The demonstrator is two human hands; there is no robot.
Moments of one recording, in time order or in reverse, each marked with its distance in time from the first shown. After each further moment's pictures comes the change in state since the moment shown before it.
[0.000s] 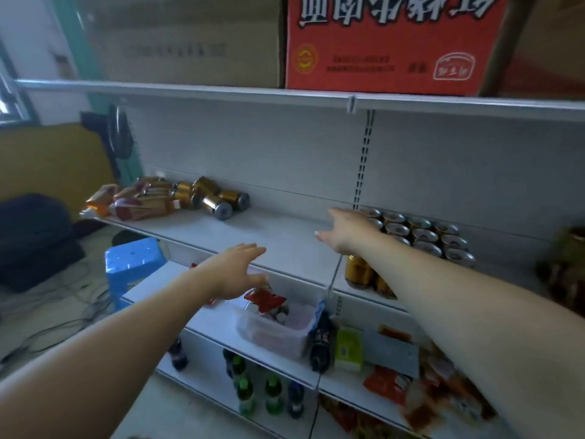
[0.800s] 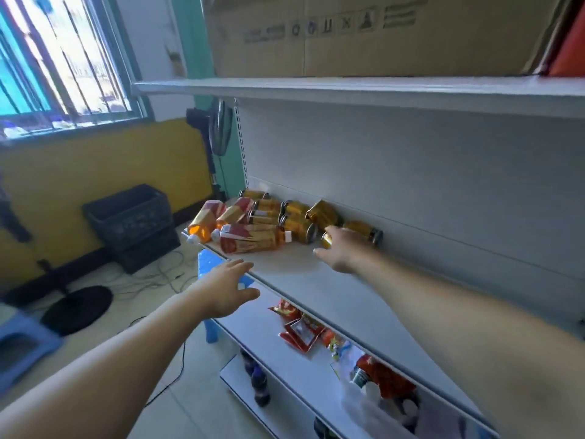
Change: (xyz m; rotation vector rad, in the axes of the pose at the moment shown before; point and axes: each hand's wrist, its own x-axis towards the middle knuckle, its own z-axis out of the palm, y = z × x) left_hand 0.109 -0.333 -0.069 -0.051 0.043 -0.454; right_hand 0.283 -0.283 0.116 0.131 -0.146 -0.247
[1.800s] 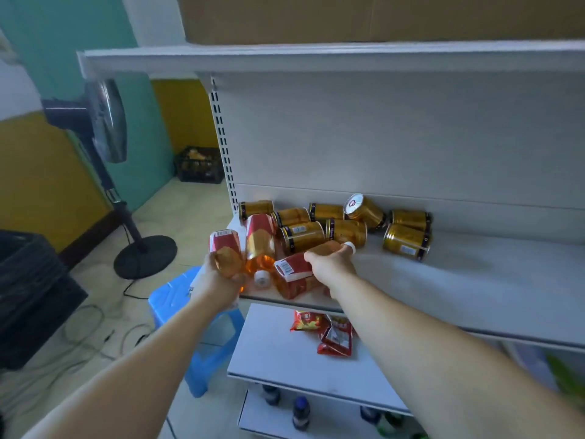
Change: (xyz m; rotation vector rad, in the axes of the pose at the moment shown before) left_hand 0.233 -0.208 -0.046 -0.677 -0.100 -0.071; right_hand 0.150 -0.189 0.129 0.884 0.338 0.966
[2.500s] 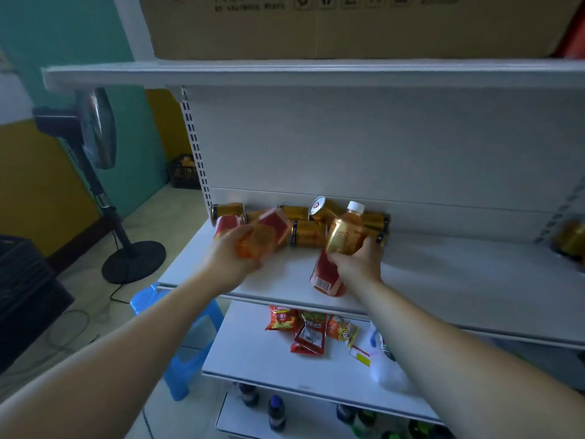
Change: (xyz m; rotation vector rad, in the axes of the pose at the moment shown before) left_hand -0.068 0.073 0.041 0.121 -0.046 0.480; right_hand 0.003 0.049 -0.119 0.160 0.197 -0.331
